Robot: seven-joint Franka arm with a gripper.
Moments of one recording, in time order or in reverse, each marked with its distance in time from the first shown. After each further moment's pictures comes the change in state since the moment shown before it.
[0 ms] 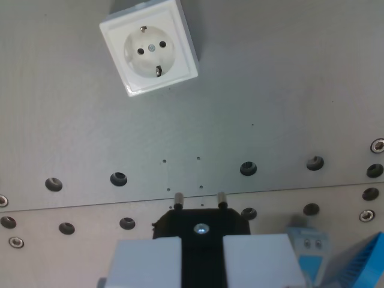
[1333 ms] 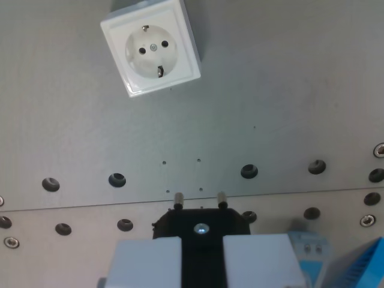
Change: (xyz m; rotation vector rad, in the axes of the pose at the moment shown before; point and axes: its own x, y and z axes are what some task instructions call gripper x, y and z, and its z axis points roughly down) arm 0.001 -0.002 0.009 0.000 -0.009 -0.021
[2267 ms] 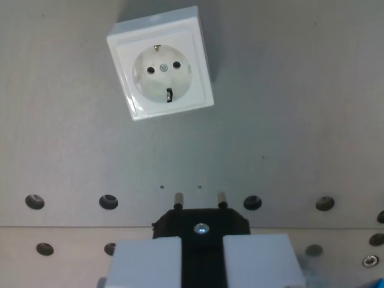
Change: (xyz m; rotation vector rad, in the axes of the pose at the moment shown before) arm 0.011 -0.009 0.039 -0.001 -0.007 -0.087
